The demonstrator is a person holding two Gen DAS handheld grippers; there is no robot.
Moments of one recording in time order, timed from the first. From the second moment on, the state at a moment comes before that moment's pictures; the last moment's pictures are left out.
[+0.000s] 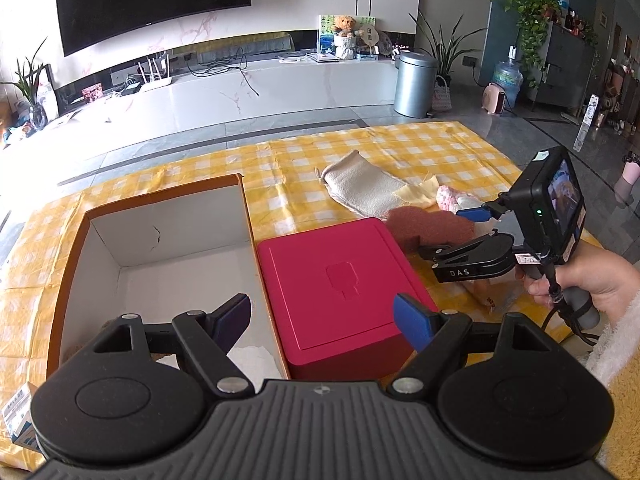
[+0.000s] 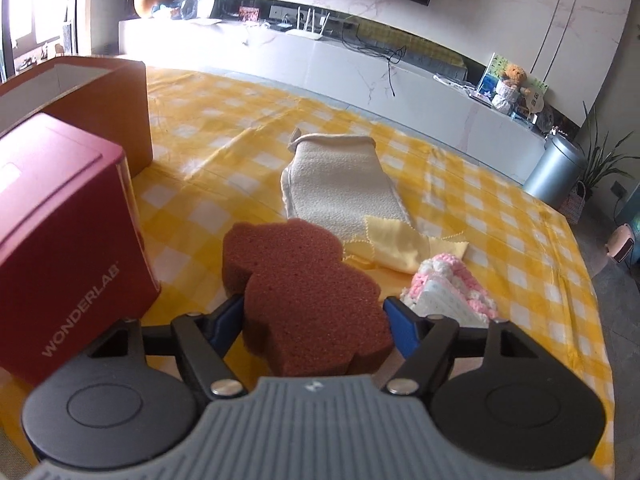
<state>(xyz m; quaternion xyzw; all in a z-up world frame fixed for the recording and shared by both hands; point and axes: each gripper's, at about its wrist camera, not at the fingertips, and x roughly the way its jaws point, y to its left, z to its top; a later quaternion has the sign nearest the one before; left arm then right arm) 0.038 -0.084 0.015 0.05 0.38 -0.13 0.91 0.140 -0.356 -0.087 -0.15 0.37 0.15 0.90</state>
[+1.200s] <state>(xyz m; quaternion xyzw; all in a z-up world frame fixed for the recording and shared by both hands) 0.135 -0.299 -0.037 0.09 0.52 -0.21 0.83 0.030 -0.522 -0.032 0.33 0.20 -0.09 0.92</state>
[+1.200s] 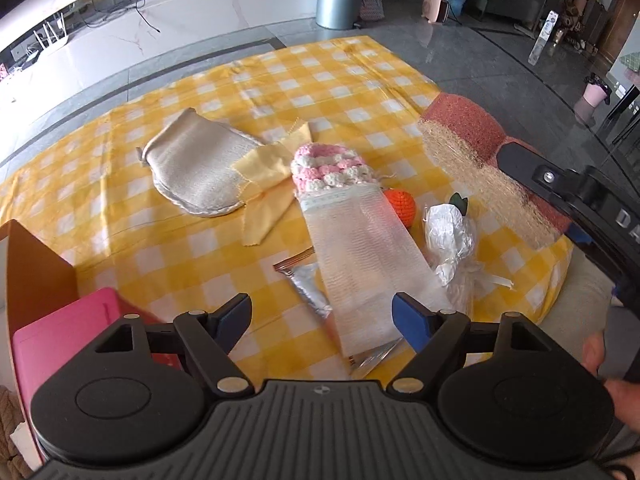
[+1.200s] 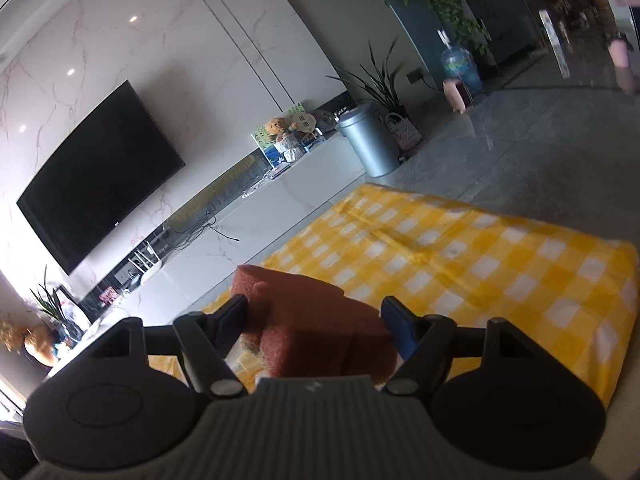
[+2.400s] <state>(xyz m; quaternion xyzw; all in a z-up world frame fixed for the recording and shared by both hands) 0.189 -0.335 -0.098 0.04 0.58 -0.17 0.79 0.018 -0.532 -0.042 0.31 0.22 -0.10 0.92</state>
